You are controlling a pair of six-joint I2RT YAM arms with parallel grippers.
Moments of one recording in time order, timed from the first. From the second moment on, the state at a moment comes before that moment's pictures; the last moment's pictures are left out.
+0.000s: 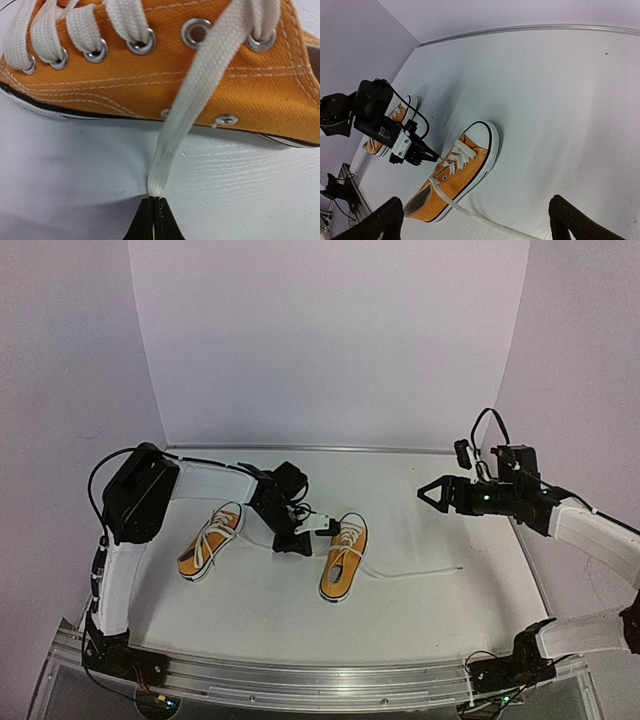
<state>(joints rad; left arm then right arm) -0.76 2.20 1.58 -0.58 0.40 0.84 0.29 1.16 0.80 -0.19 -0.45 0.31</state>
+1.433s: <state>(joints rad) -0.82 1.87 1.19 0.28 0.60 0.45 0.56 1.64 0.94 0.15 -0.73 0.54</state>
